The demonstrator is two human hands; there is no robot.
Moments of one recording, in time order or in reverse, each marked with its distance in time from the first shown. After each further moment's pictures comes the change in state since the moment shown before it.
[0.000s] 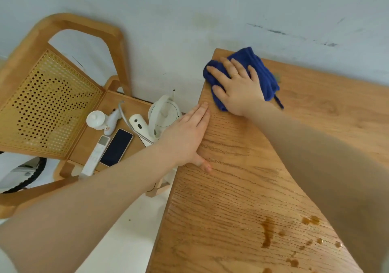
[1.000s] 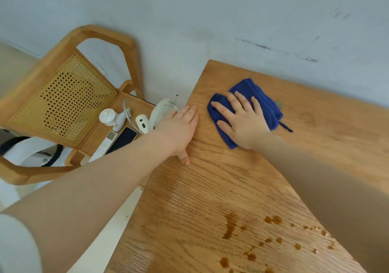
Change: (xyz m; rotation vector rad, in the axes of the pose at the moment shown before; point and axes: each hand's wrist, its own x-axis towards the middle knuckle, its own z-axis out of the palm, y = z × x) left_hand 0.001 0.046 -0.023 0.209 -0.190 -0.233; right_hand -0.078 0.038 0.000 -0.046 -0.053 -0.185
